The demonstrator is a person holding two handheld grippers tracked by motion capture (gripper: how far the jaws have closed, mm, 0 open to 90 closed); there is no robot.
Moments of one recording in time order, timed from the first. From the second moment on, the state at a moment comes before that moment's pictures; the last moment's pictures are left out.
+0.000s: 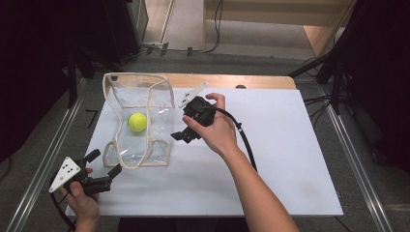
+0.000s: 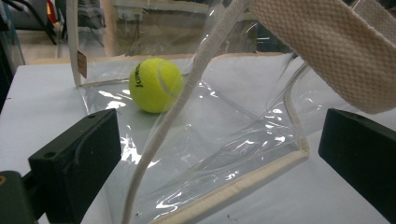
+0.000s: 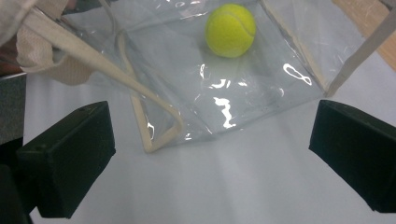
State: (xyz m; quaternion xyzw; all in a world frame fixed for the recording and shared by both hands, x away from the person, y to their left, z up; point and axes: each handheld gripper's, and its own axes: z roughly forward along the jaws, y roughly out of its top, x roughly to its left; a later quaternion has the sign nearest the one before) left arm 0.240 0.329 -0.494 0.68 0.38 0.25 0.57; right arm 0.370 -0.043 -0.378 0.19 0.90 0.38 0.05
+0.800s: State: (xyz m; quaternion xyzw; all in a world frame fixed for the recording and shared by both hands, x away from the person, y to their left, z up) left arm 0.240 0.328 -0.494 0.68 0.38 0.25 0.57; right arm 0.358 -0.069 -0.414 0.22 0.89 0.39 0.05
